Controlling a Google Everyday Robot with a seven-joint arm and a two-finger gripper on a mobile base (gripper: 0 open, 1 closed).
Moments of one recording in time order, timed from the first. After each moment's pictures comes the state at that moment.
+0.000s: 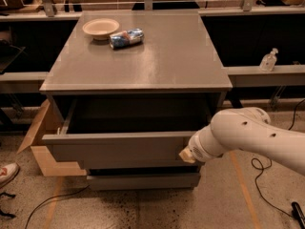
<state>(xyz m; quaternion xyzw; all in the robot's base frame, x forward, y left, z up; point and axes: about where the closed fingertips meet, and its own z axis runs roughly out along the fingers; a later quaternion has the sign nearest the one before) 0.499 -0.120 0.642 -0.35 0.91 0.10 0.20</state>
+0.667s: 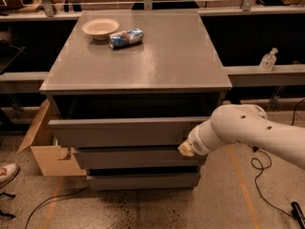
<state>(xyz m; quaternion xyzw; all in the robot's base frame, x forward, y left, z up) 0.530 -0.115 0.635 -0.36 0.90 0.11 0.22</state>
